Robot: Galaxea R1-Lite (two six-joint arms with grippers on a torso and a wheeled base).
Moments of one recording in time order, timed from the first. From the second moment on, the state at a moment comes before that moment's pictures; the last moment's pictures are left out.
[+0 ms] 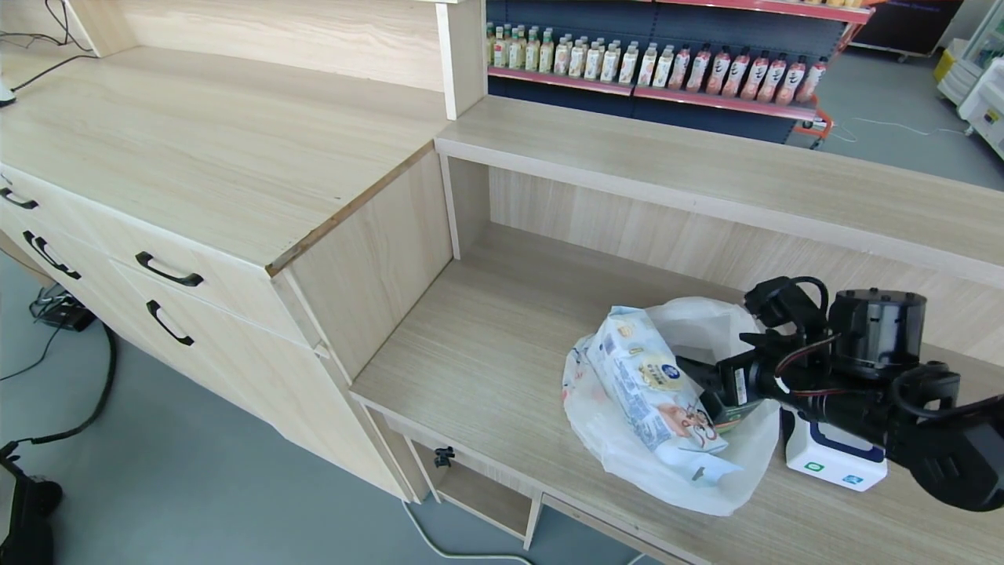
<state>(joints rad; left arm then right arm) 0.00 0.00 0.00 0.00 -0.02 -0.03 0.21 1.80 -0.58 -0.91 0.06 -0.21</state>
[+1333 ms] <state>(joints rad) 0.00 0.00 0.00 0.00 -0.02 -0.03 0.00 0.92 -0.44 -0.40 -0.14 -0.25</state>
